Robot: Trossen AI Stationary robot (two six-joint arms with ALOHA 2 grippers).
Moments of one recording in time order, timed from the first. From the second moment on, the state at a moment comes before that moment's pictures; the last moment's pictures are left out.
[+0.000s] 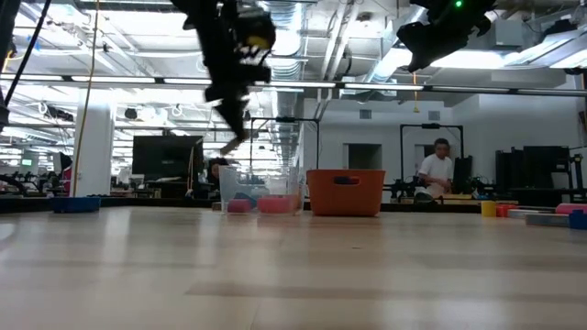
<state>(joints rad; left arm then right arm) 0.40 1.65 1.41 -0.85 -0.26 0.44 0.05 1.20 1.06 -0.82 1.18 0.46</state>
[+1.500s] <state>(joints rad) 0.32 1.76 1.48 -1.01 -0.07 0.34 0.07 1.20 1.06 -0.83 1.17 0.47</state>
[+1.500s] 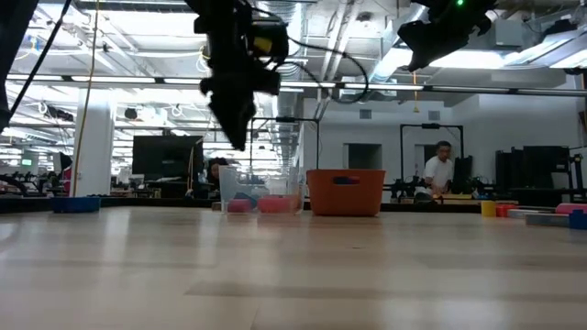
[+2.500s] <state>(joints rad) 0.31 1.76 1.26 -0.40 -0.26 0.52 0.06 1.20 1.06 -0.83 1.17 0.46</state>
